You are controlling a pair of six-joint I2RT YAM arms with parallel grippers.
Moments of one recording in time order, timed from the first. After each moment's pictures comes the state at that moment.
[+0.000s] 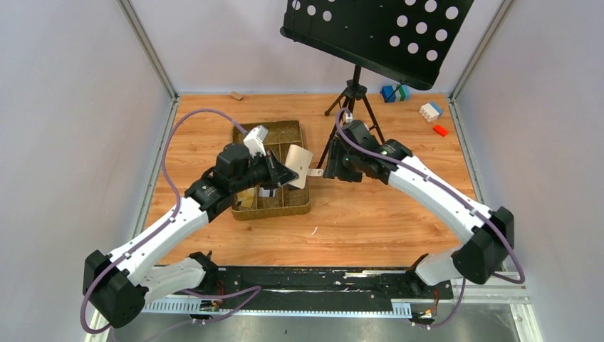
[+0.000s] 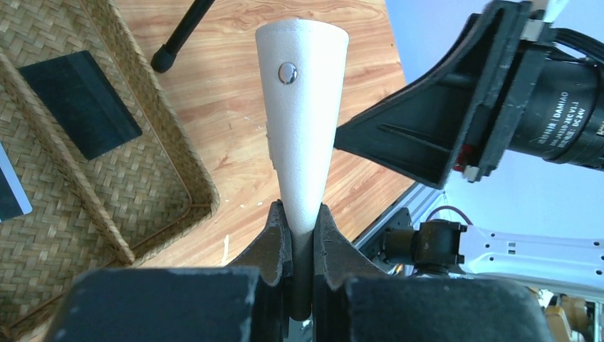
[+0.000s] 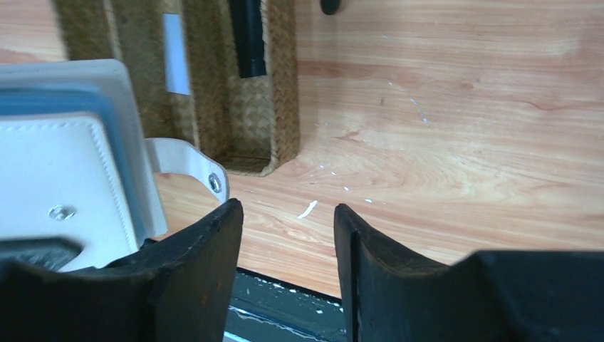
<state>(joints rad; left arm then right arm) -0.63 1.04 0.84 -0.18 0.24 -0.76 0.73 1.48 1.39 -0.87 0.13 0.74</state>
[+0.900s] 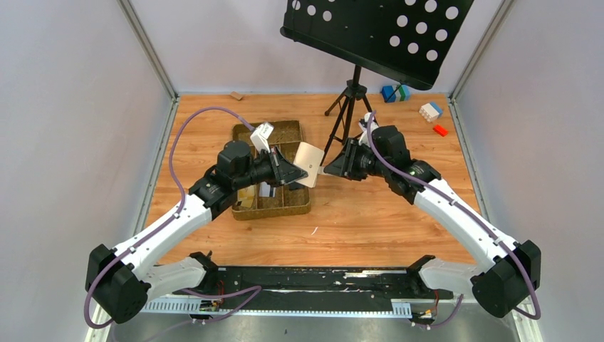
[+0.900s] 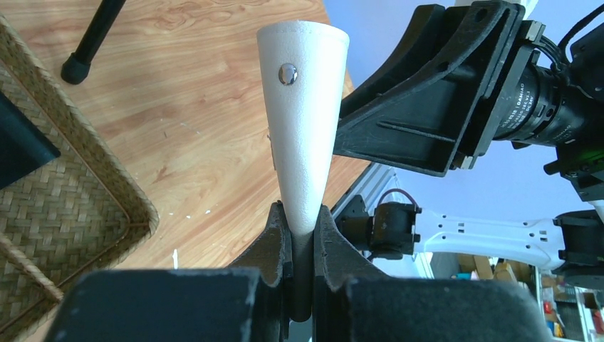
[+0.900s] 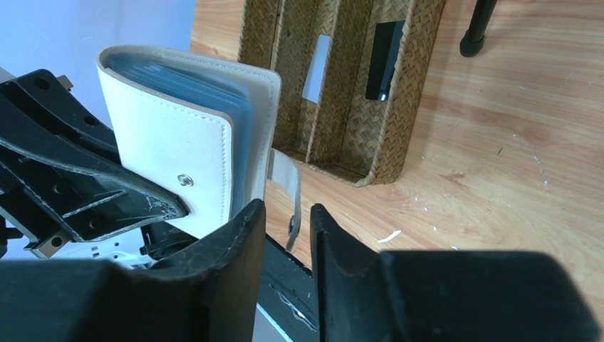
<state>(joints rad) -0.63 1.07 0.84 -0.04 0.38 -0.82 0.57 1.18 1.04 -0.38 -0.32 0.73</state>
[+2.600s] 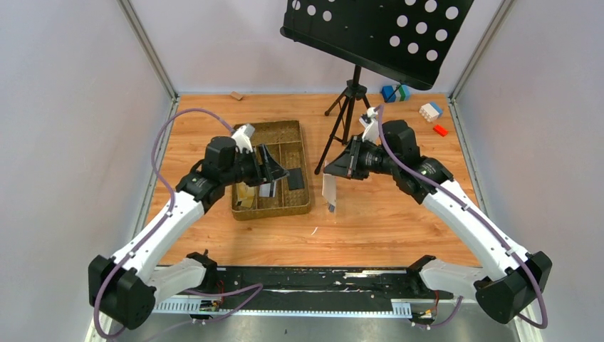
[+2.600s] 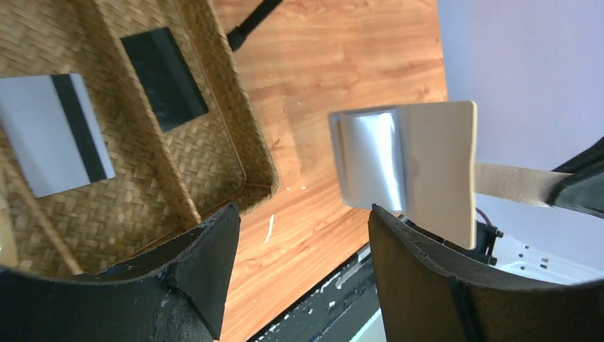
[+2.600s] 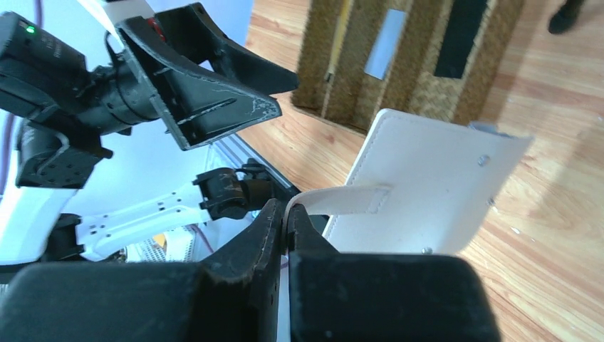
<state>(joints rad) -0.47 1.09 0.86 -0.31 0.39 -0.68 0.57 1.14 1.11 -0.47 -0.44 0.78</state>
